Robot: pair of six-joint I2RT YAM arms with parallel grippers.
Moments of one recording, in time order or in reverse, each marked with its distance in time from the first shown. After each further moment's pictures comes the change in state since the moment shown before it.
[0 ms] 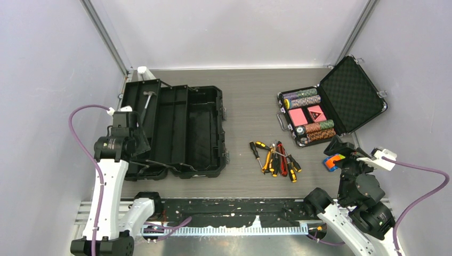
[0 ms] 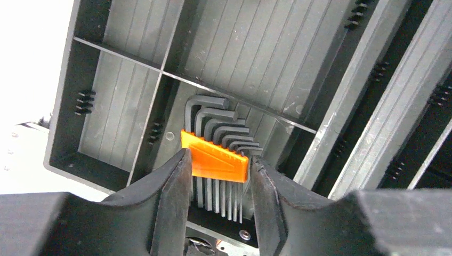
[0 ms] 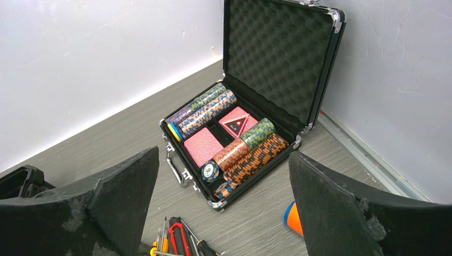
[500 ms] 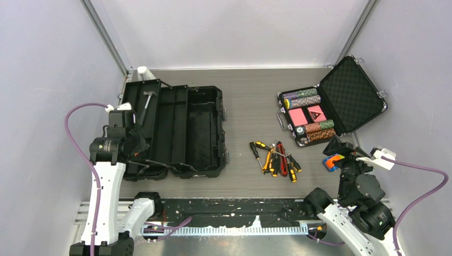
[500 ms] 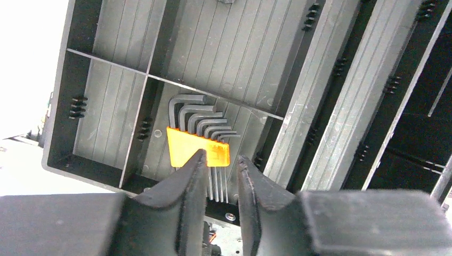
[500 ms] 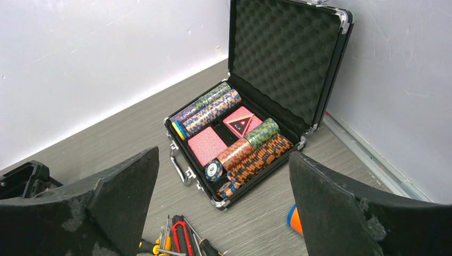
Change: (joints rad) left arm 0.000 -0.013 0.070 -0.031 0.072 0.016; right arm 0.000 0.000 0.000 0.007 -0.024 -0.008
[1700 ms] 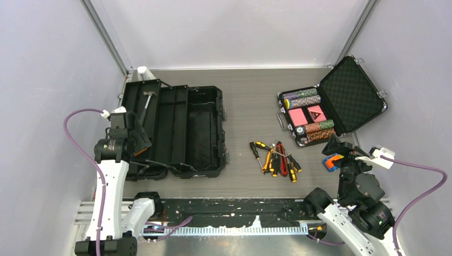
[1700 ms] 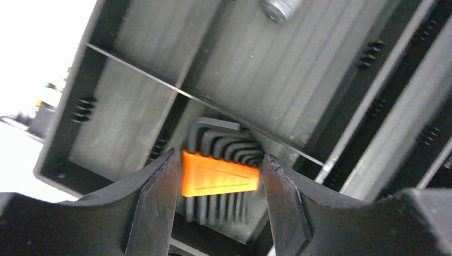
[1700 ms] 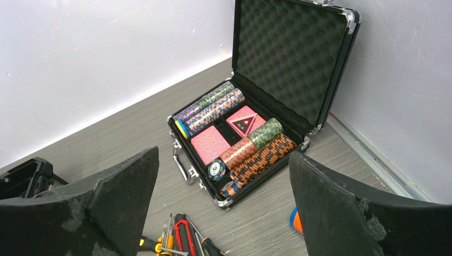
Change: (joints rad) left arm 0.051 0.001 -0.114 0.100 -0.084 -0.073; right arm 0.000 0.007 0.000 0.007 -0.016 -0.001
